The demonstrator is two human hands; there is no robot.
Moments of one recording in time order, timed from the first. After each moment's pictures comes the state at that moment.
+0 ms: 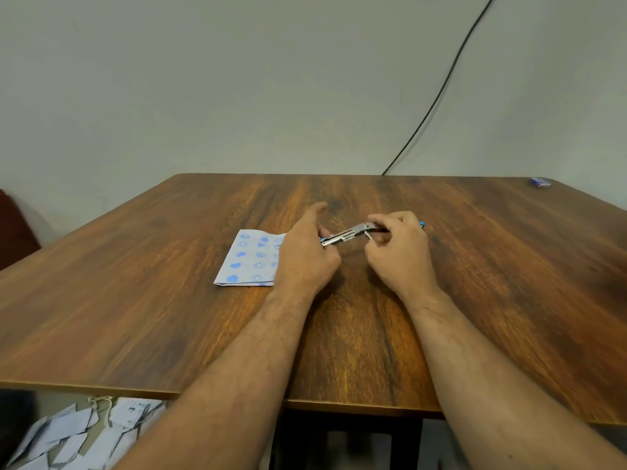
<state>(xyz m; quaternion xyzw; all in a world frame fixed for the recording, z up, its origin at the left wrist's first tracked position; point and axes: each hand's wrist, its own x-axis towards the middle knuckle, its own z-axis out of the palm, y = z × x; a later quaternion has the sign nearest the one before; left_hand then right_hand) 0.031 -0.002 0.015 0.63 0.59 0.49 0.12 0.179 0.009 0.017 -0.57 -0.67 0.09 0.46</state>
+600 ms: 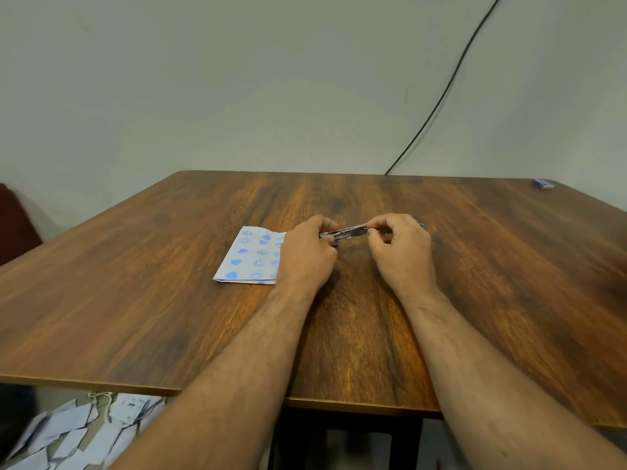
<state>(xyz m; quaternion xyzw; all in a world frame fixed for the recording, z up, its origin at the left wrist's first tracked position) 0.028 -0.001 0.020 0.61 0.61 0.48 0.16 0.175 0.016 0.013 -0.54 -0.67 0.04 0.51</state>
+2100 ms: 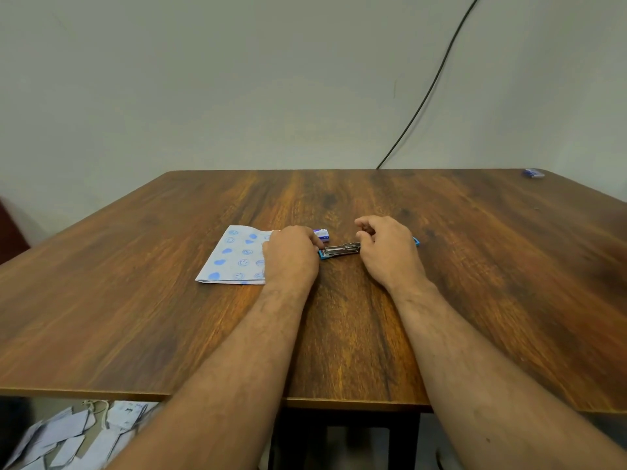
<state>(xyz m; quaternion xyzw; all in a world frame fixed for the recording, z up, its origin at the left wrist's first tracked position) 0.026 0.022 0.010 0.61 0.72 0.31 0.06 0.175 0.030 0.006 -0.60 -0.69 0.06 0.41</state>
